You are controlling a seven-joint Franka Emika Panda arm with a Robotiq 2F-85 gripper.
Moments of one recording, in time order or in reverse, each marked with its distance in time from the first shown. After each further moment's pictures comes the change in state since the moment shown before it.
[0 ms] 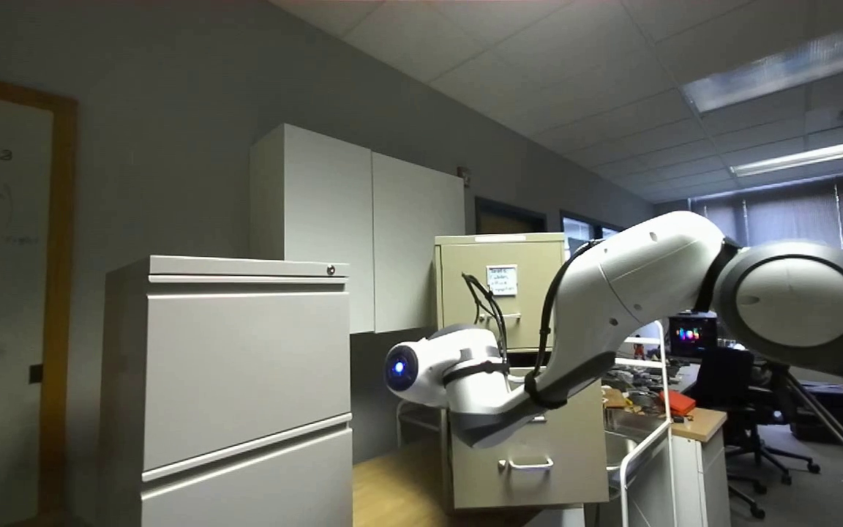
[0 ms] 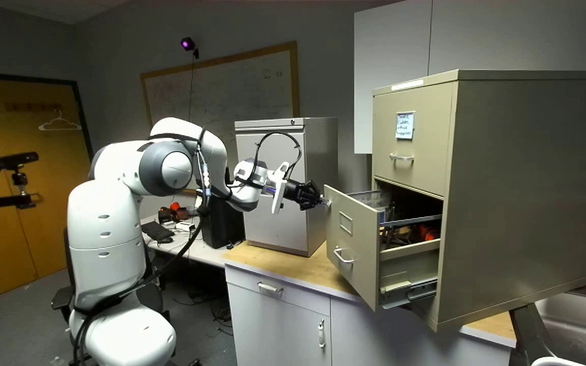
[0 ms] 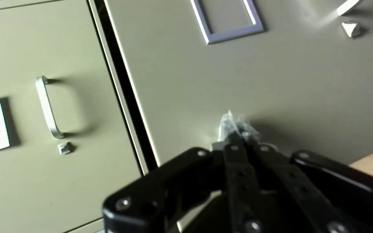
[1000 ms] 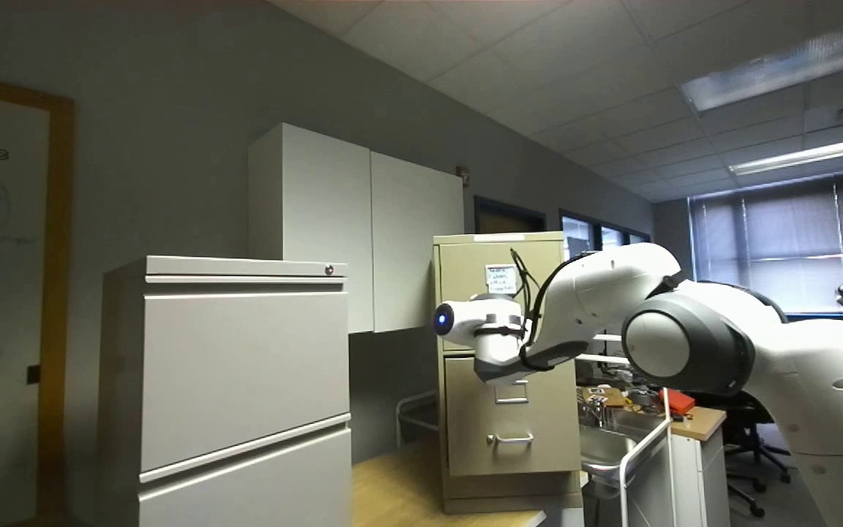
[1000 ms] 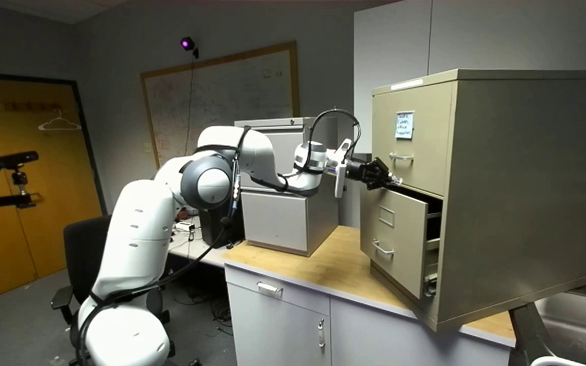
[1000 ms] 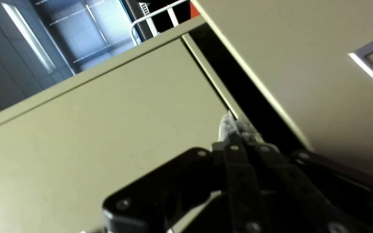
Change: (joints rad) arm -0.166 0.287 -0.194 0.520 0.014 0.026 0.003
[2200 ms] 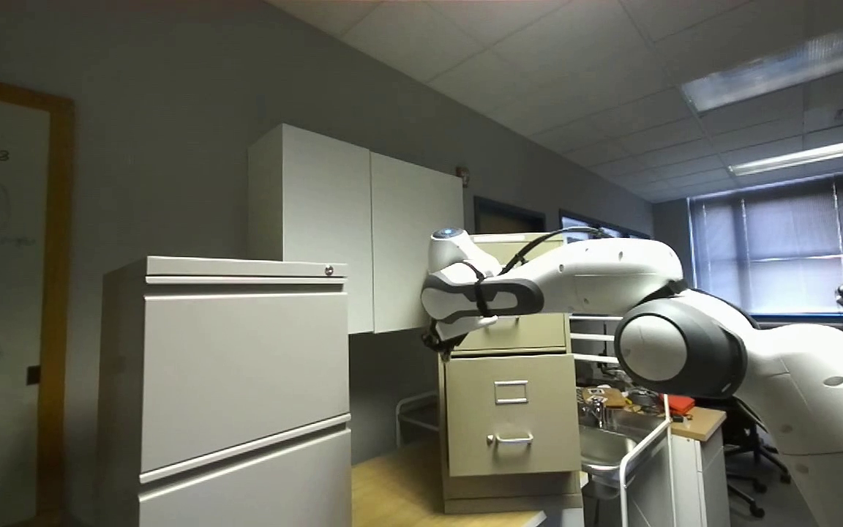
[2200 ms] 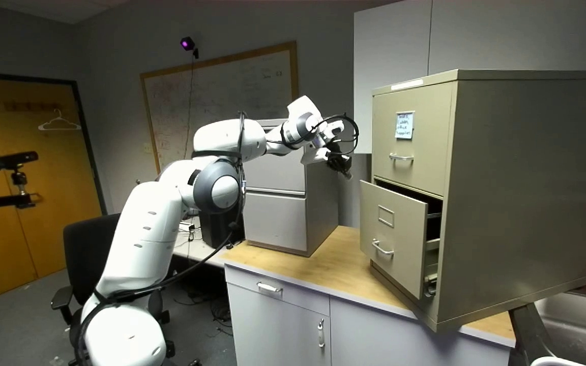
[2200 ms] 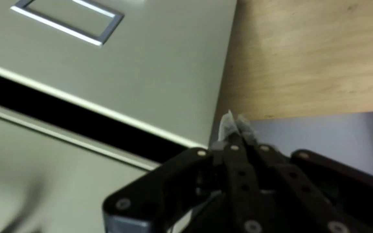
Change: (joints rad) arm -0.067 0.052 0.217 0.289 0.941 0.044 -0.277
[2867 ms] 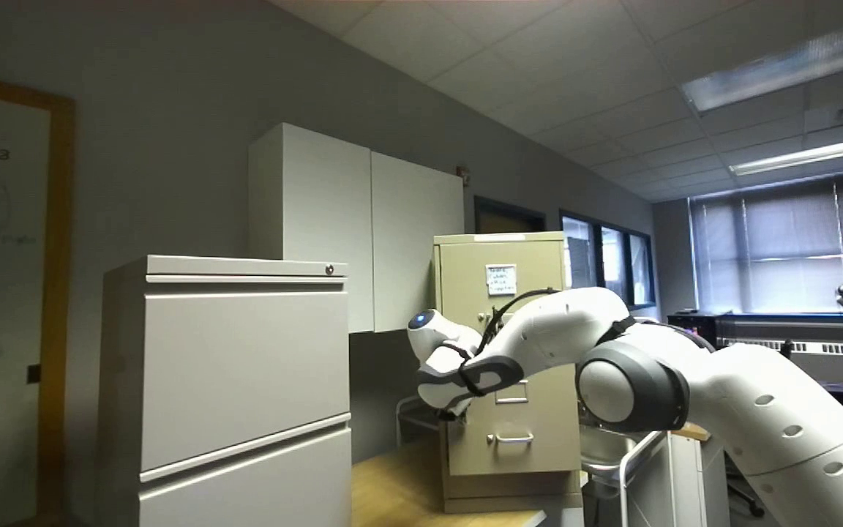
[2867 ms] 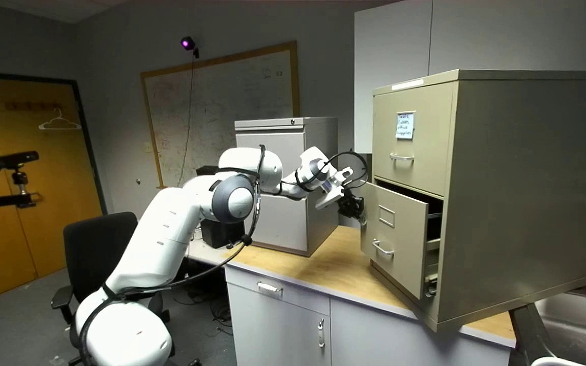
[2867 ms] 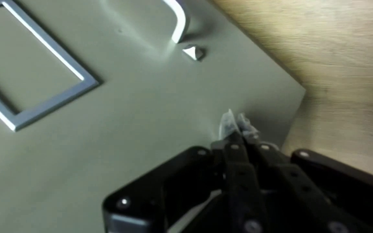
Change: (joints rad) arm 0.116 0.200 -0.185 -0.075 -0.208 0.046 -0.094
